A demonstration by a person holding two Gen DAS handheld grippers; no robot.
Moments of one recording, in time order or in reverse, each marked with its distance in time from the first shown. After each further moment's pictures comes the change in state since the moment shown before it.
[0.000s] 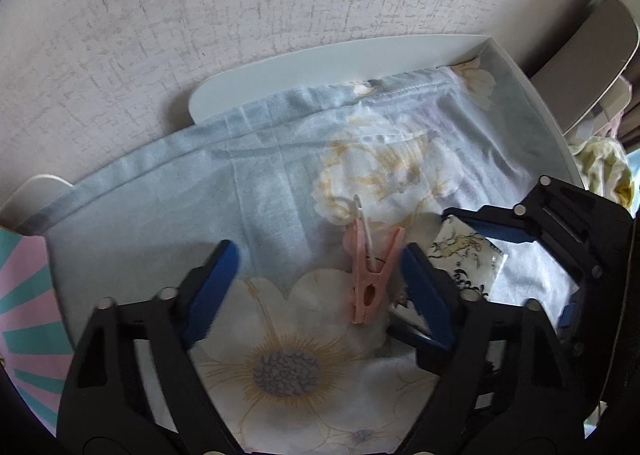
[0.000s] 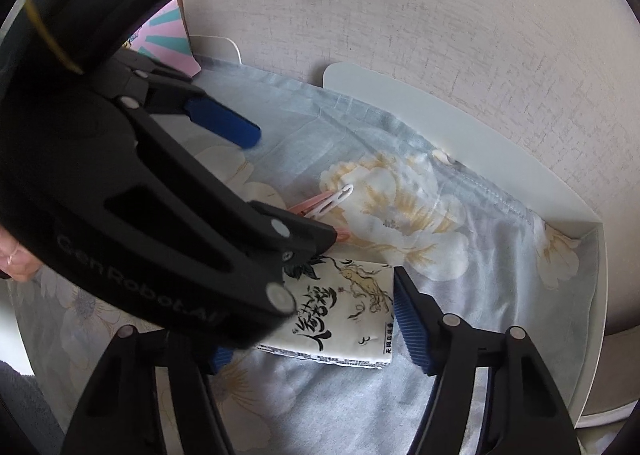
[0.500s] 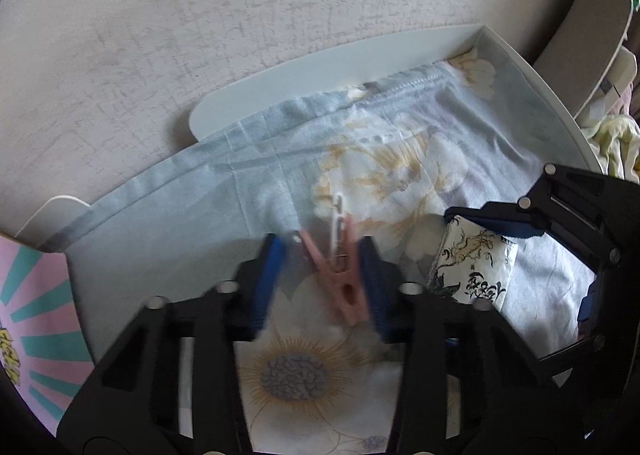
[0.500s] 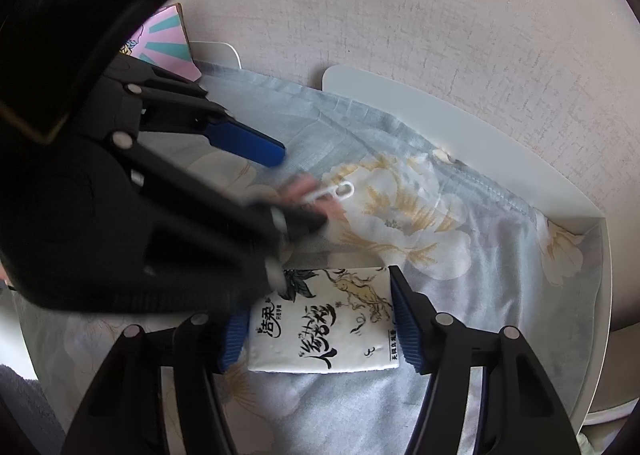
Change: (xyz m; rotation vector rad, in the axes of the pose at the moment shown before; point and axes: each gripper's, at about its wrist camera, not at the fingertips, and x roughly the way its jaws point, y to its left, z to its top) left arm -0.005 -0.004 -0.002 0.041 -0.055 0.075; right arm -0.001 -0.002 -0.001 0.013 -0.024 0.006
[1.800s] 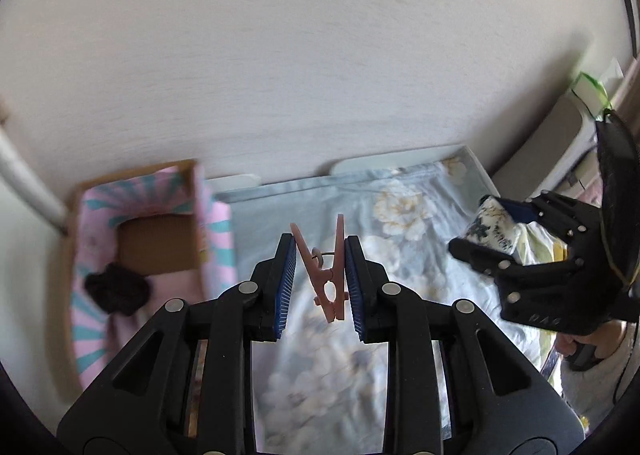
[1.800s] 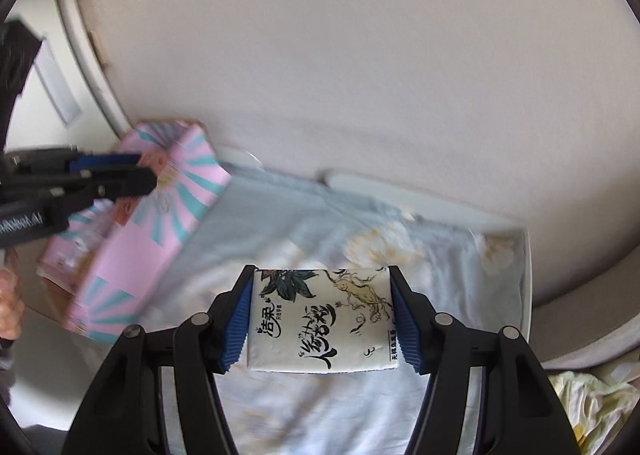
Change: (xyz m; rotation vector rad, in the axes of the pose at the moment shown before) left arm -0.223 0.087 -0.076 -0.243 -0.210 0.031; right arm -0.068 0.068 0.102 0.183 -0.094 -0.040
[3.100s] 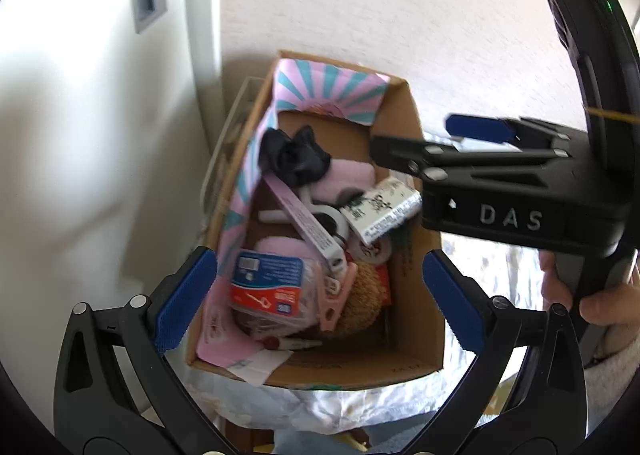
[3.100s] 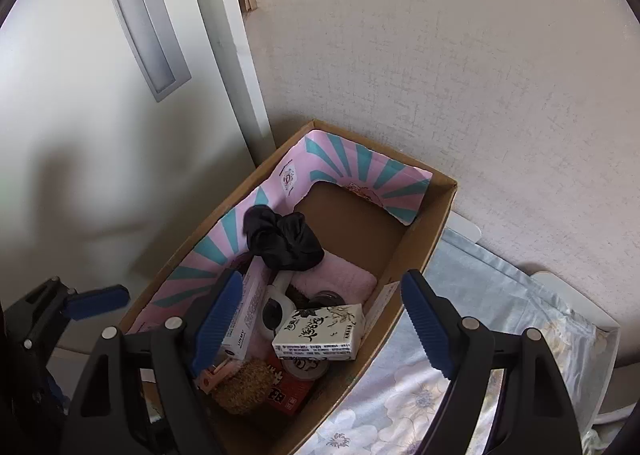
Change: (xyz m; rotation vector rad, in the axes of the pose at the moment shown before) left arm -0.052 0.155 -0.113 -0.306 0.017 0.109; right arm 0.064 0.221 0.075 -0.182 0.096 0.107
